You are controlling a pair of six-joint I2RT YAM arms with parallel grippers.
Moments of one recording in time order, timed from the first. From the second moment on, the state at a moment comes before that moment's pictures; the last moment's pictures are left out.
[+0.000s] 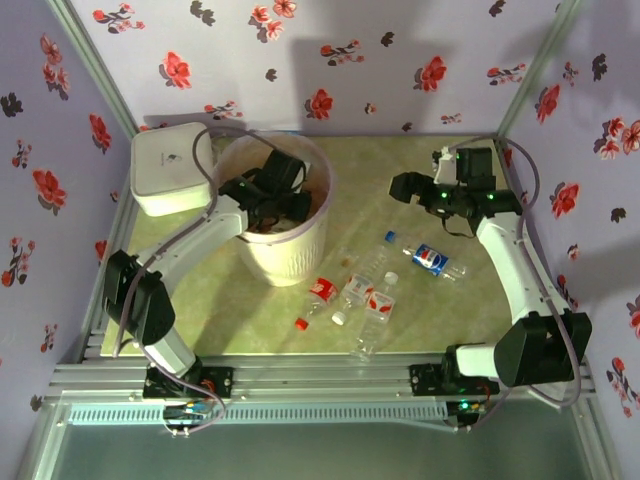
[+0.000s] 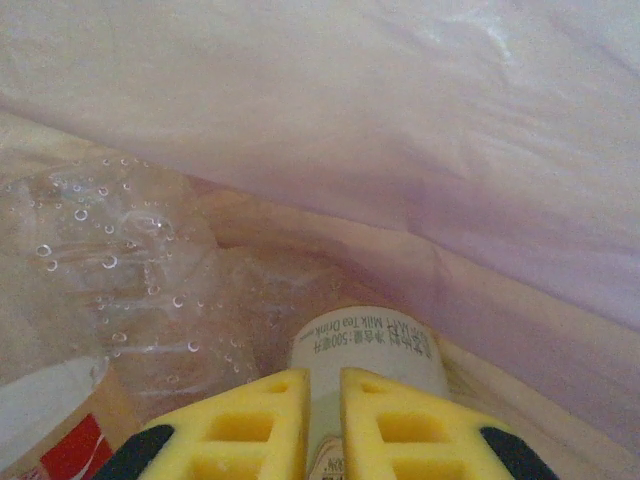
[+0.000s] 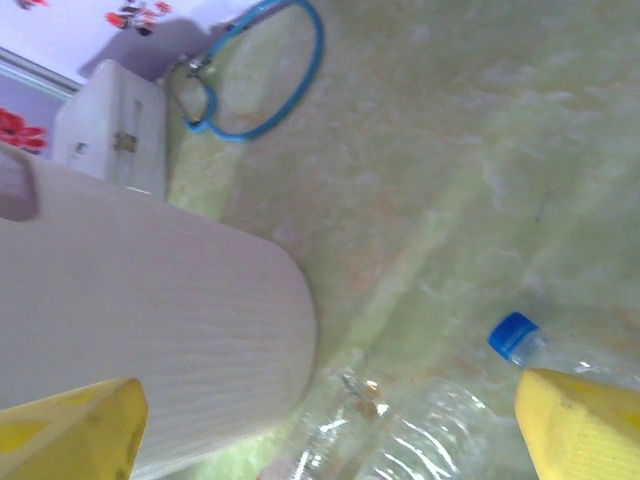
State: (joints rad) left arm -0.67 1.66 1.48 -0.69 -0.08 -0.29; right arm 0.10 1.32 1.23 -0.71 -0.49 0.40
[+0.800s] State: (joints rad) left arm -0.62 1.62 1.70 -0.77 -0.11 -0.13; right arm 0.03 1.04 0.87 -0.97 0.07 1.02
